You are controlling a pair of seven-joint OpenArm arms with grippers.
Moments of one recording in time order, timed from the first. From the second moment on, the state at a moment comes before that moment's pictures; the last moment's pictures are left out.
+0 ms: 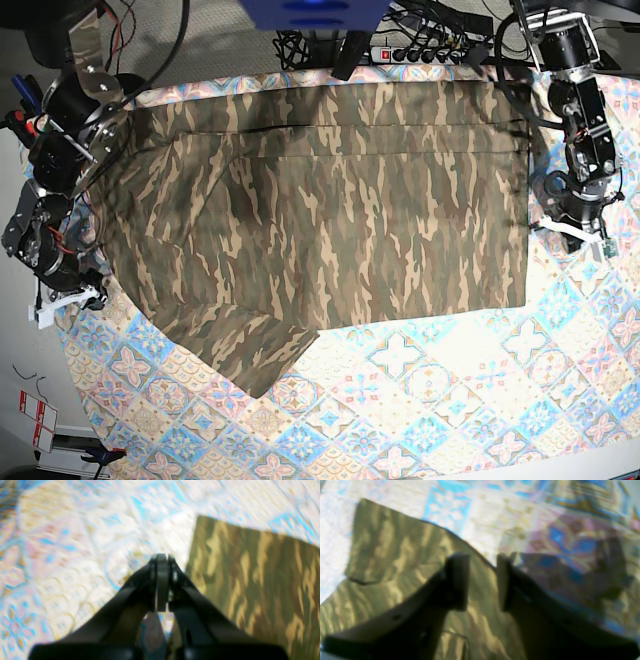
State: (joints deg) left arm 7.4 -19.0 -24.0 80.6 -21.1 -8.8 28.0; right arm 26.7 20.3 37.5 42.2 16.3 30.6 -41.3
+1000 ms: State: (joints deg) left arm 13.1 -19.9 -28.7 86.3 -21.3 -8.7 28.1; right arm 27.8 22.9 31.6 27.8 16.3 33.5 -27.7
